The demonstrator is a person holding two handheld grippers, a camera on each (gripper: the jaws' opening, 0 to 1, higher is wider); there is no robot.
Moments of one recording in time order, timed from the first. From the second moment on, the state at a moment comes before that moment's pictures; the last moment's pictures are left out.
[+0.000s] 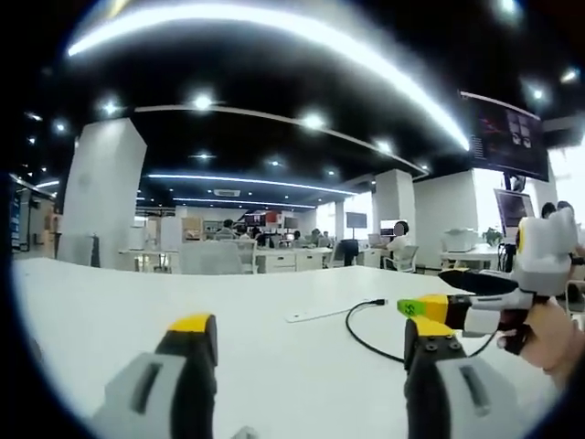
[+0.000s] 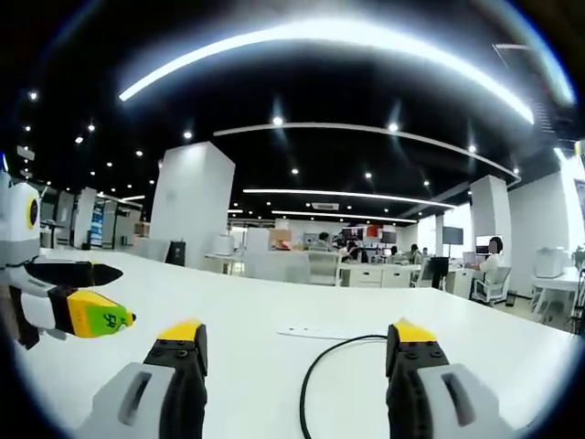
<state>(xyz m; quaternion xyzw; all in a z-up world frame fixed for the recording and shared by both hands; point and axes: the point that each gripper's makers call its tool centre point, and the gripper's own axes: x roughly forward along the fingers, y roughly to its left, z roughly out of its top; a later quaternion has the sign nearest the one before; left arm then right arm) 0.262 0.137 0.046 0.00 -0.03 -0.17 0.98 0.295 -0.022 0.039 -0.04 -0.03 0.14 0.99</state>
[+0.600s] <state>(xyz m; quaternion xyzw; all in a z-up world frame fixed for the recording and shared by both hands) 0.253 0.100 0.057 -0.02 -0.06 -0.25 0.97 0.294 -0.015 0.040 -0.05 -0.04 0.15 0.99</state>
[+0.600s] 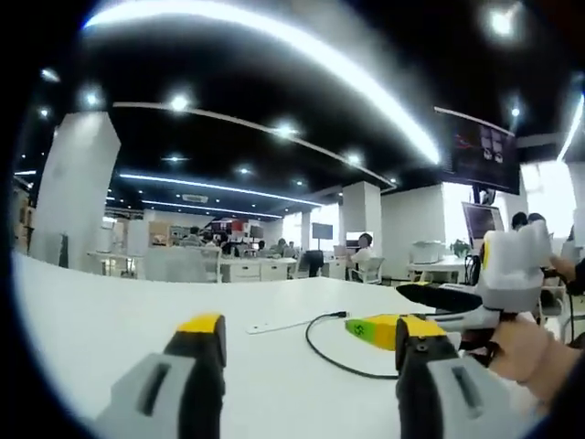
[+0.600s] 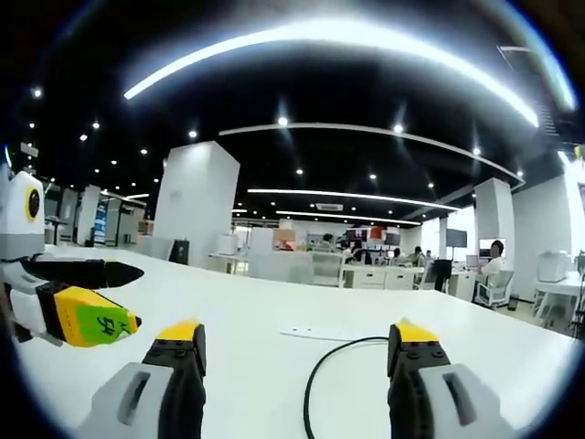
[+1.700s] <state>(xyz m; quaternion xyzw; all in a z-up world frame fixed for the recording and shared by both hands) 0.258 0.112 0.055 -0.03 -0.04 -0.24 0.97 0.293 -0.003 0.035 -0.05 -0.03 0.17 0.98</state>
